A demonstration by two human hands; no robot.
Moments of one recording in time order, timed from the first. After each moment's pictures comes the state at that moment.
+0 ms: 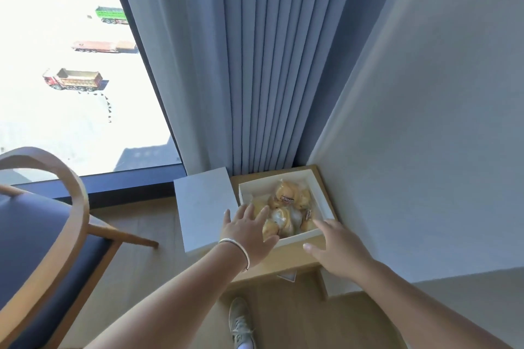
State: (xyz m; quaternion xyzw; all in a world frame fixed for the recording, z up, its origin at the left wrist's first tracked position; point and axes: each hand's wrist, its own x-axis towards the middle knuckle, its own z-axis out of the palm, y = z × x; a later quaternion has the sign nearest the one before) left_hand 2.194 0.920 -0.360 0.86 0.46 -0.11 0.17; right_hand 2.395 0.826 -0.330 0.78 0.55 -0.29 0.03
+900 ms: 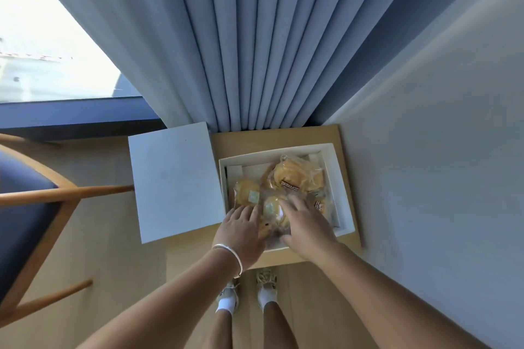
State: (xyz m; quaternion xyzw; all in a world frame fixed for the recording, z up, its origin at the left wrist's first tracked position) left_hand 2.267 0.993 -0.552 0.82 0.48 -0.15 0.28; right_hand 2.435 0.972 -0.521 0.69 0.64 -0.34 0.12
